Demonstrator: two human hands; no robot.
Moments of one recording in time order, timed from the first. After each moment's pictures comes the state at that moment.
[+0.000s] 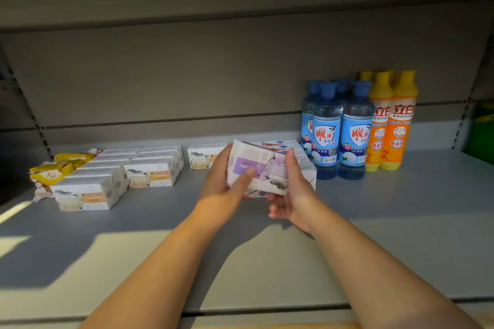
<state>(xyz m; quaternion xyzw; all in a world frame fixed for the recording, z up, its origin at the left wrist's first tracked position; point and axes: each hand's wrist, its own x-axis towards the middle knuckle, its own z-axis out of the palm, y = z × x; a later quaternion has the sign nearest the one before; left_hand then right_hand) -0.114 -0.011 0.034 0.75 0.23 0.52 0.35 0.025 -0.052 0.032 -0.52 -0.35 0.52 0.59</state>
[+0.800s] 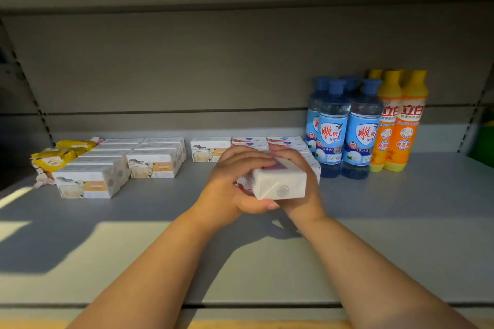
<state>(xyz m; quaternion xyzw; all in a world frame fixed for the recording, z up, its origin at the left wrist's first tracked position) -0.118 -0.019 0.046 0.84 0.11 0.51 0.12 0.022 -0.049 0.020 -0.40 -0.57 0.15 0.70</state>
